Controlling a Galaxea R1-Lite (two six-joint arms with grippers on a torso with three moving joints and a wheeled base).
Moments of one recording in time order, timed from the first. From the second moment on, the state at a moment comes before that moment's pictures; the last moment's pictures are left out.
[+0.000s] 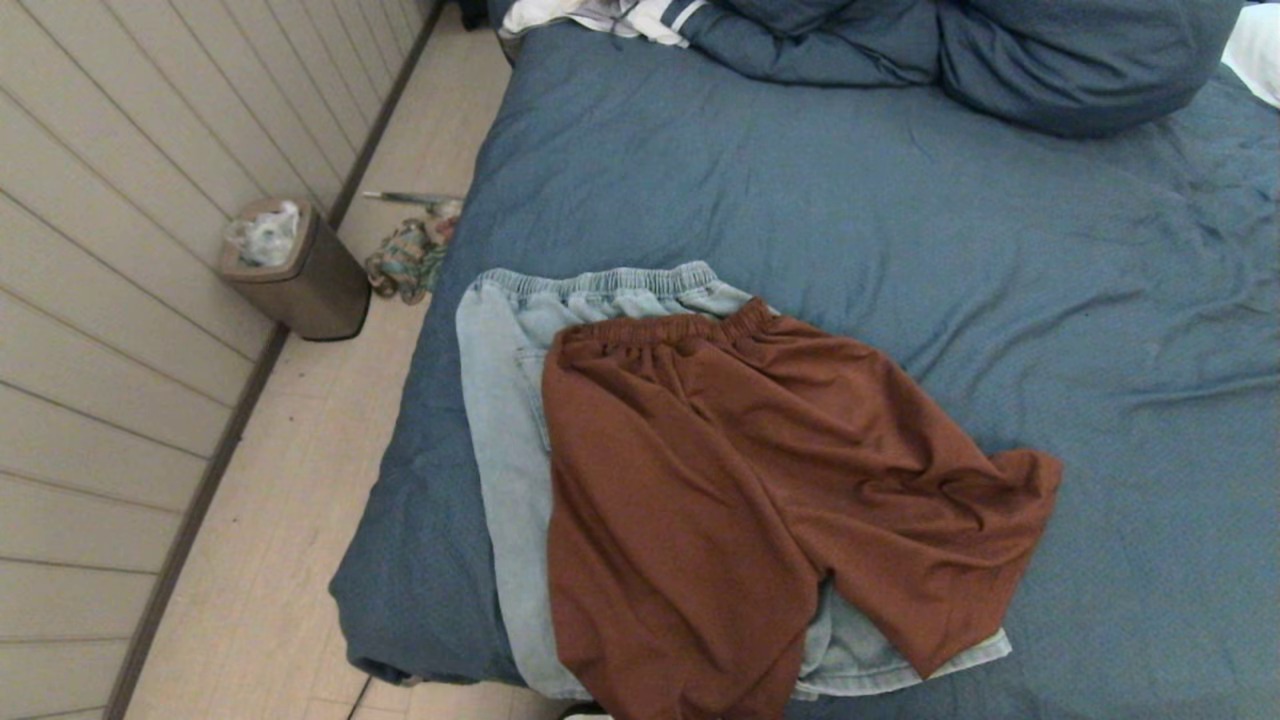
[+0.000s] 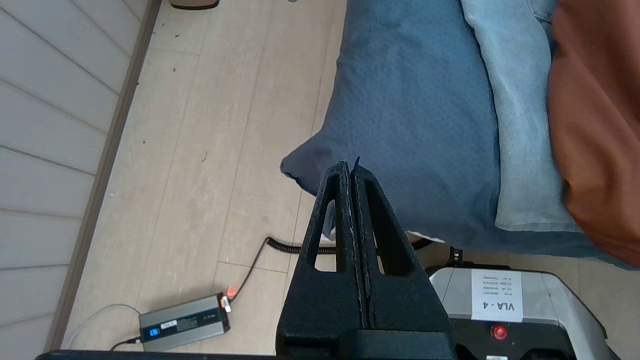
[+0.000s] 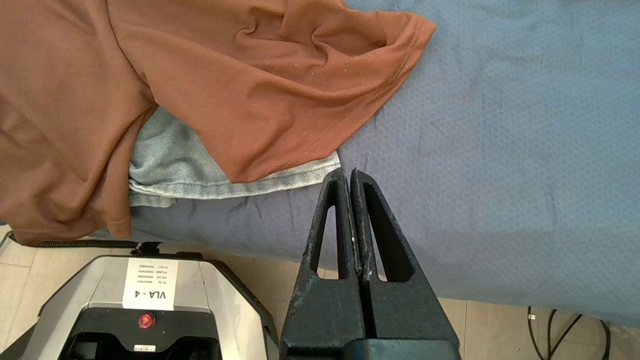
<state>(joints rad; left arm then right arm) 0.00 0.00 -0.06 0.17 0.01 -0.01 0.01 0.00 -0.07 0.18 0.02 -0.02</state>
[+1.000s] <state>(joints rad) 0.00 0.00 -0.06 0.17 0.01 -0.01 0.01 0.00 -0.07 0.17 0.03 -0.05</state>
